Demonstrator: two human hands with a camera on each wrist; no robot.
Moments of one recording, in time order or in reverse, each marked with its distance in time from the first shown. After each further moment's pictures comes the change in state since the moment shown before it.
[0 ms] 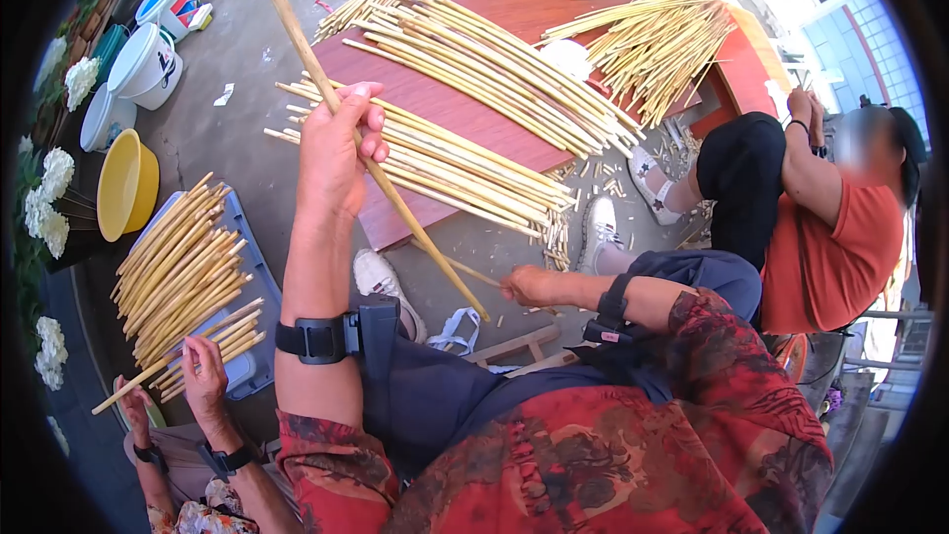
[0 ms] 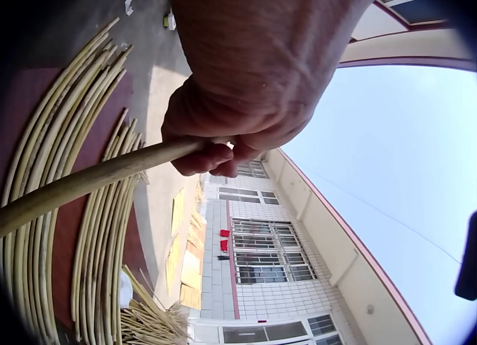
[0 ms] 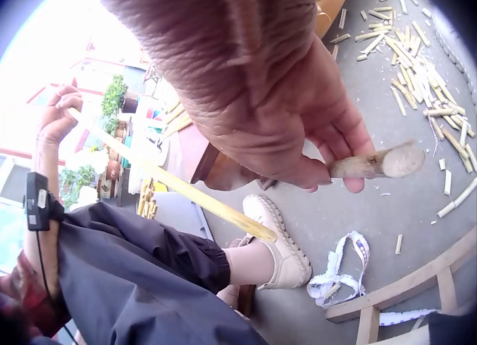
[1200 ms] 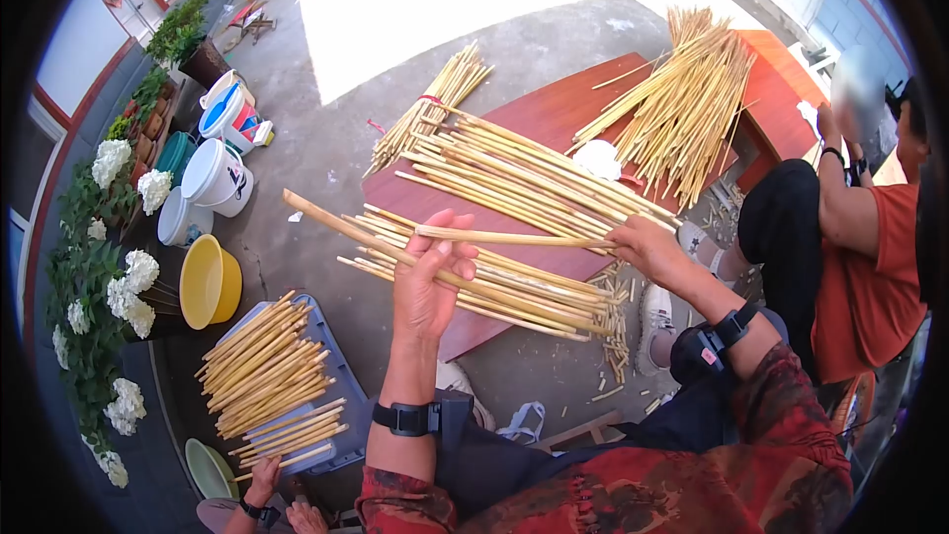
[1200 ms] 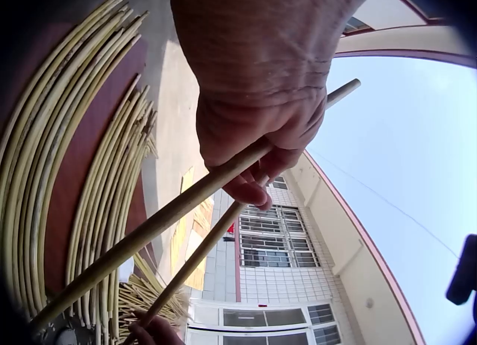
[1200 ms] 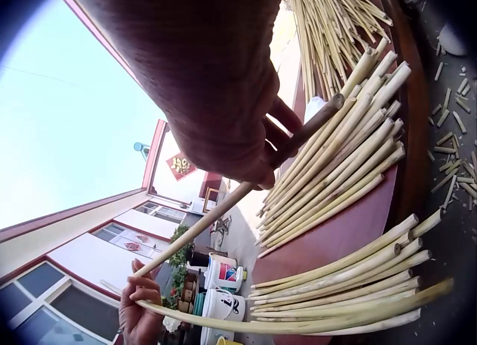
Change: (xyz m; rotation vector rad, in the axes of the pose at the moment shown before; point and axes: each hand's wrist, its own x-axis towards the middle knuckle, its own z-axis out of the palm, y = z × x) left_hand 0.014 -0.014 0.037 -0.251 -0.234 0.030; right_hand -0.070 0.034 -0.175 -0.202 0.908 -0.016
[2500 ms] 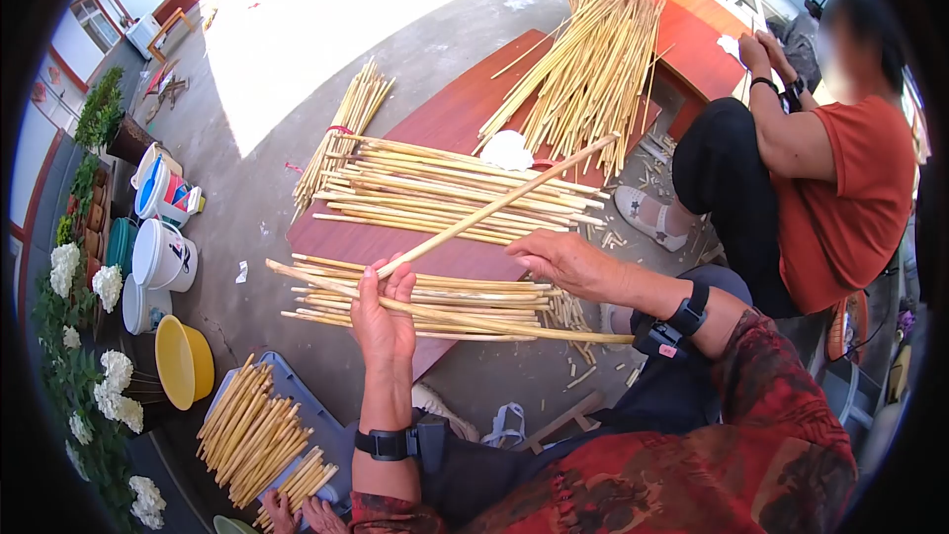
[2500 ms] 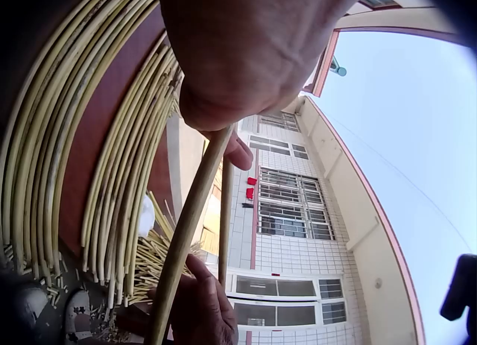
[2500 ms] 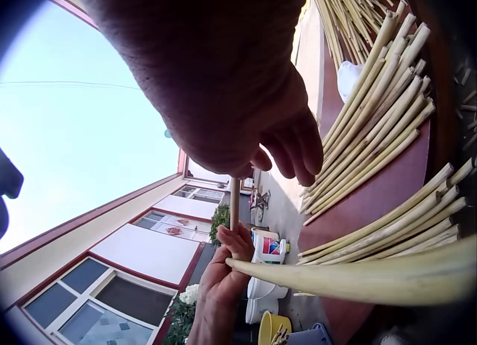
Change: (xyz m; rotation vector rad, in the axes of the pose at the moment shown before) left_hand 0.015 -0.051 0.005 -0.066 0.356 -0.070; right_hand -0.009 -0.039 -0.007 0.422 0.062 0.004
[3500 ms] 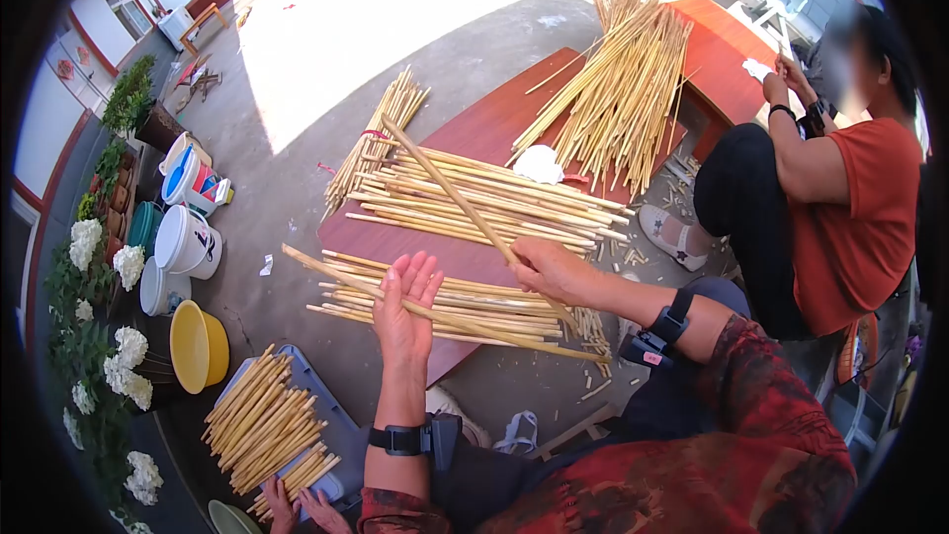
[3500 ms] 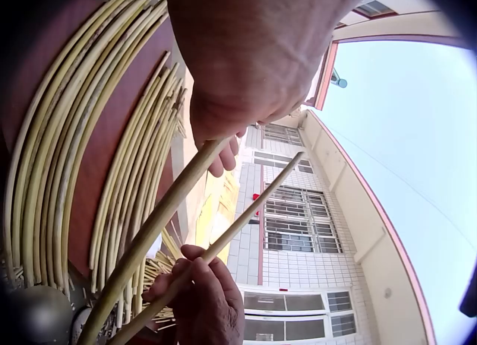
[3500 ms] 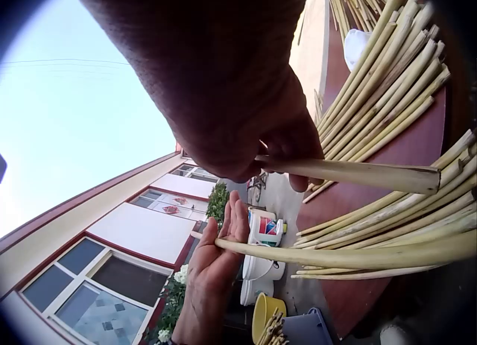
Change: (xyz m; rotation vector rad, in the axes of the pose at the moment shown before) left_hand 0.000 0.013 -0.013 0.014 -0.135 0.001; right_hand 0.036 -0.020 0.030 0.106 -0.125 0.195
